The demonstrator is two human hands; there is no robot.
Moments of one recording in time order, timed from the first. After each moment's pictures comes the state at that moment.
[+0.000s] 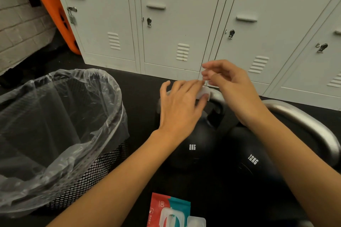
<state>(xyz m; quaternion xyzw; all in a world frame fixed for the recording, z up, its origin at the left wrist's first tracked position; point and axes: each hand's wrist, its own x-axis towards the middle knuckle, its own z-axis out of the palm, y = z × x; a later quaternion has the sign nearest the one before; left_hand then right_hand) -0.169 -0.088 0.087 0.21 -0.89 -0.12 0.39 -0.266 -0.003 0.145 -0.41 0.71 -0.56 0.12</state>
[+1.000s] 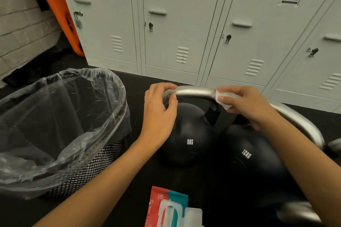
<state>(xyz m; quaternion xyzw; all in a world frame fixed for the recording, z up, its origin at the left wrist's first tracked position) -0.116 -0.083 0.093 0.25 -0.77 -0.38 0.44 -0.292 0.041 0.128 -0.29 0.80 -0.48 0.20</state>
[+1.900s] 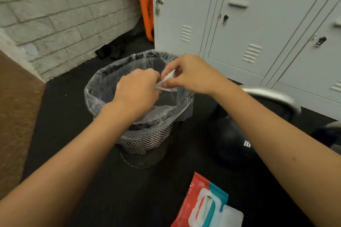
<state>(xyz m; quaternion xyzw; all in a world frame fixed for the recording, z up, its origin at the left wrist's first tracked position) 0.039 -0.149 0.148 0.52 -0.85 -0.03 0.14 -0.114 -0.126 0.170 -0.72 0.62 -0.24 0.21</state>
